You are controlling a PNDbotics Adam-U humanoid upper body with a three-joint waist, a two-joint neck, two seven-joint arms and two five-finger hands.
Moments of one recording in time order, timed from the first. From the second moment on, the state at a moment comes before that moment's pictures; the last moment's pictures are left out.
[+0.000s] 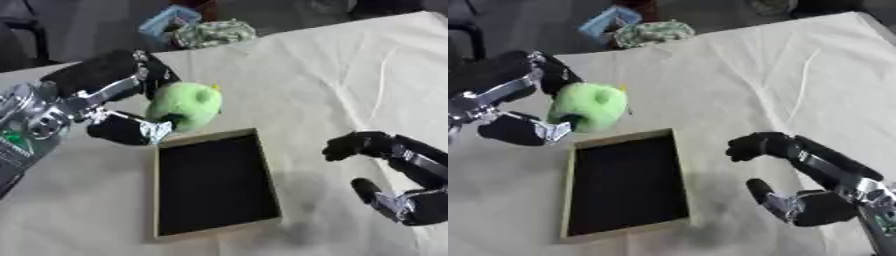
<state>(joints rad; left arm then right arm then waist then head) -0.71 0.82 -0.50 -1.88 -0.43 0.16 -0.39 -0.30 -0.41 0.11 -1.87 0.07 -0.25 0.70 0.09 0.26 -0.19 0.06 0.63</state>
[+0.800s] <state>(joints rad) -0.70 0.72 -0.60 -1.69 -0.42 0.05 -0.53 -0.30 -0.40 0.12 -1.87 0.06 -0.25 0.73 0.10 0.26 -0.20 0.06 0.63</state>
